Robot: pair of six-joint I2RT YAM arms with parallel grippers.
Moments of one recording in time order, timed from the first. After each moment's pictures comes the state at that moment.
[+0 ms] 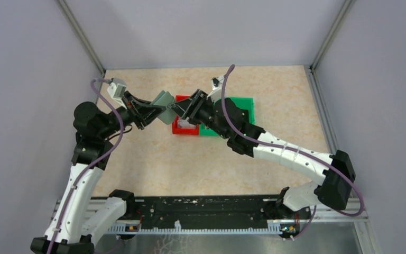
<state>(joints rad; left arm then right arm) -0.22 0.81 0.94 -0.02 0.77 -0.40 1.03 1.35 1.19 0.13 0.21 1.00</state>
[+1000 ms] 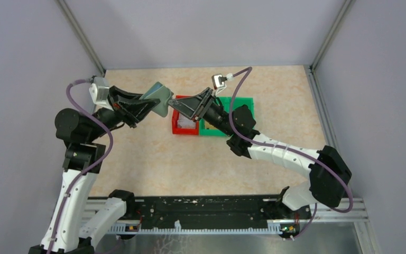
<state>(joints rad) -0.21 0.79 1.04 0.12 0.80 -0.40 0.94 1.40 0.99 0.92 -0.17 1.24</state>
